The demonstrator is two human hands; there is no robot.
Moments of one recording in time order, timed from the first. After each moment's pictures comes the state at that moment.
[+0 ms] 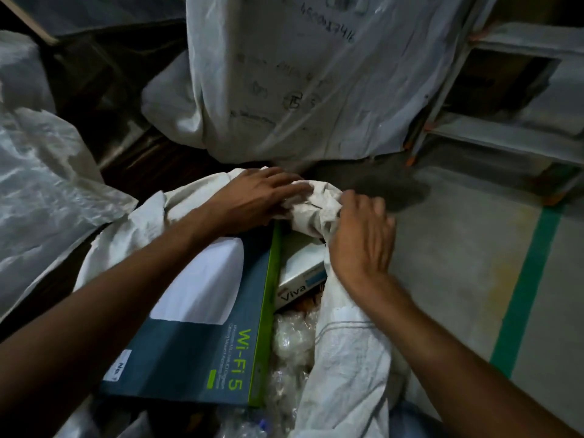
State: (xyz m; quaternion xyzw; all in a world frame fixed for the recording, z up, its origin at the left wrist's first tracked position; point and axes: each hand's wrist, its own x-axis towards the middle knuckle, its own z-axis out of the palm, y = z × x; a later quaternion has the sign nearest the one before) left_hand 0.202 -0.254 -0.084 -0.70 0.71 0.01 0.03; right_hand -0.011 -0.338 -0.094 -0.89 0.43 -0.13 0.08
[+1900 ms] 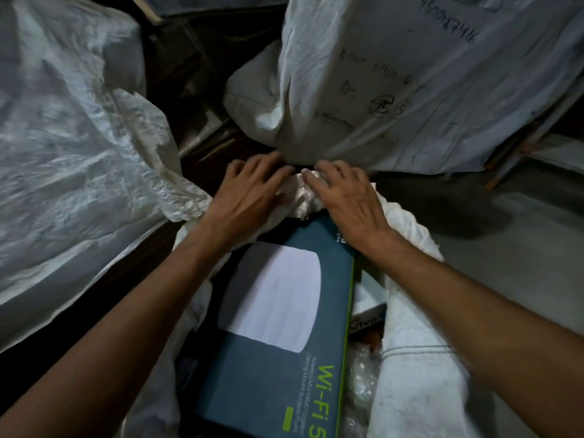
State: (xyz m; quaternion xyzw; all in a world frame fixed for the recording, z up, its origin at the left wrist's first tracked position) left_hand 0.290 -0.159 -0.106 -0.84 0.53 -0.12 0.03; right_hand 0.165 -0.343 -0.143 -0.98 0.08 -0.18 -0.05
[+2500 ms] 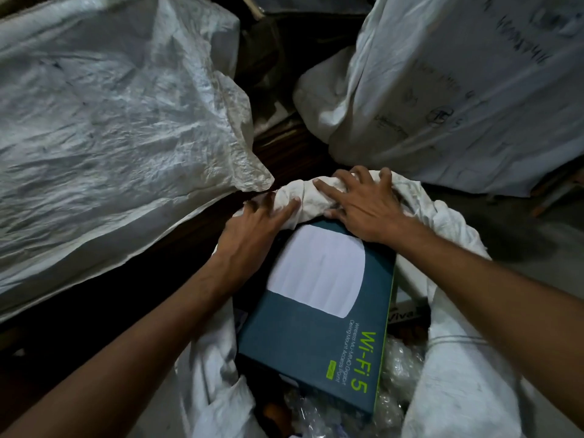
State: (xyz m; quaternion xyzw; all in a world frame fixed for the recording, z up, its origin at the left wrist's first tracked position) left_hand 0.232 -0.048 -0.116 -0.92 0.38 -0.02 0.07; right_hand 0.190 -0.296 -0.136 -1.00 0.00 -0.03 -0.09
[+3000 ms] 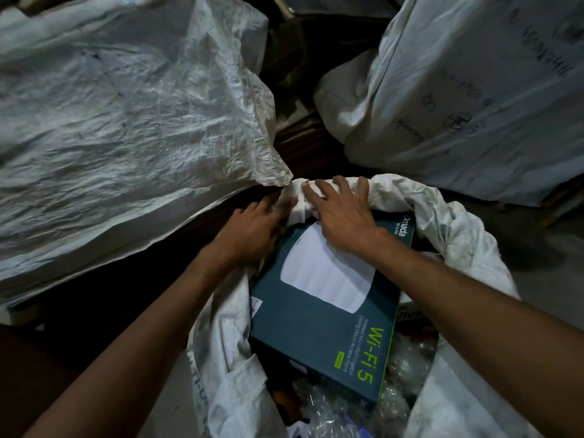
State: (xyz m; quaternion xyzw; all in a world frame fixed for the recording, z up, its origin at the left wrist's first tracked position) left_hand 0.255 -0.013 -0.125 -0.92 0.37 0.09 -0.01; right_hand 0.194 -0.217 -0.129 -1.00 0.01 -0.06 -0.06
